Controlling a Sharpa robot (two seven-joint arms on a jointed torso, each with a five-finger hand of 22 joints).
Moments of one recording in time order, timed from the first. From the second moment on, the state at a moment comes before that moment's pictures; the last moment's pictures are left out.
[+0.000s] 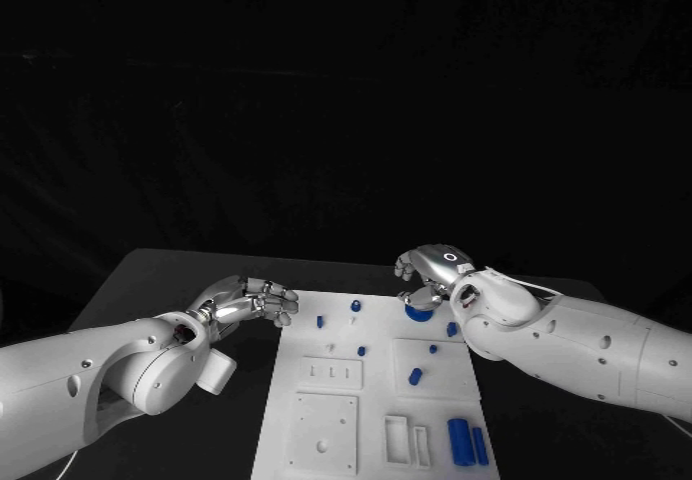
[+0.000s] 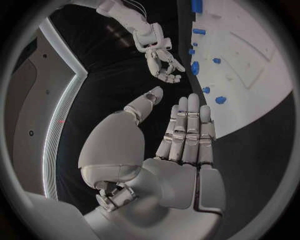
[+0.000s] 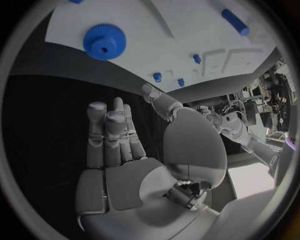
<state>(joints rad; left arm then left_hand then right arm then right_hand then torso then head) 1.45 -0.88 -0.23 1.53 -0.19 -0.24 0.25 1.09 -0.16 0.53 -0.27 0.17 0.84 0.16 0.30 0.54 1.16 0.12 0.12 0.22 0.98 0.08 0.51 0.55 0.05 0.62 -0.02 0.71 1.23 1.36 -0.70 -0.09 1.26 -1.70 -0.47 -0.21 1.09 -0.29 0.72 -0.22 0.05 0.87 0.17 0.32 0.44 1.21 0.08 0.14 0.26 1.32 -0.04 1.20 0.77 0.19 1.19 -0.03 0.89 1.31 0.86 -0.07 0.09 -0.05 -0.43</state>
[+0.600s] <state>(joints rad) 1.45 -0.88 -0.23 1.52 -0.19 -0.24 0.25 1.09 -0.16 0.53 -0.27 0.17 0.84 0.16 0.30 0.54 1.16 0.12 0.12 0.22 0.98 0.08 0.51 0.55 0.05 0.62 -0.02 0.71 1.23 1.34 -0.69 -0.09 1.17 -1.63 -0.40 -0.18 1.09 -0.29 0.67 -0.21 0.06 0.88 0.13 0.30 0.43 1.24 0.02 1.09 1.29 1.31 -0.10 1.31 0.87 0.23 1.20 -0.05 0.96 1.31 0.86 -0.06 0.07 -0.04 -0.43</state>
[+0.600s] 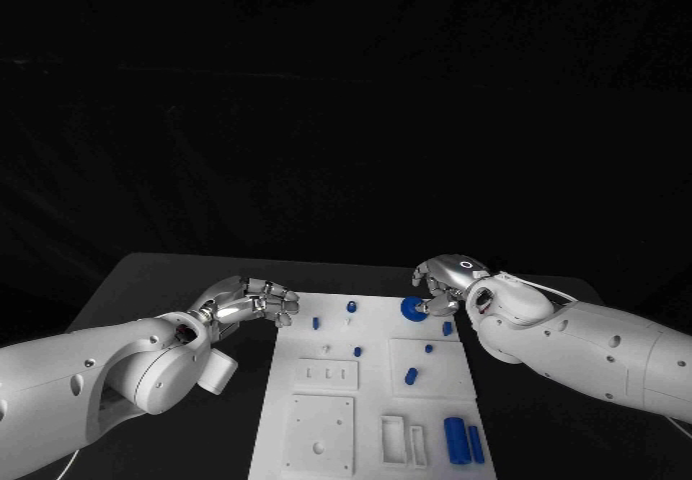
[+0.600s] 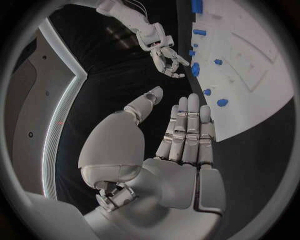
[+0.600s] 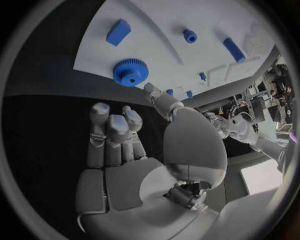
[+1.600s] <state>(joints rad) 1.45 -0.88 -0.24 1.52 -0.19 -0.24 0.25 1.09 -0.16 0.53 -0.27 0.17 0.84 0.16 0.30 0.54 1.16 0.12 0.12 0.22 0.98 0.08 0.50 0.56 0.05 0.62 -0.02 0.71 1.23 1.31 -0.65 -0.09 1.11 -1.59 -0.35 -0.16 1.08 -0.28 0.71 -0.17 0.14 0.89 0.13 0.30 0.43 1.32 0.03 1.23 1.31 1.30 -0.09 1.33 0.92 0.22 1.20 -0.06 1.01 1.31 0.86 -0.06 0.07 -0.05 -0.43</state>
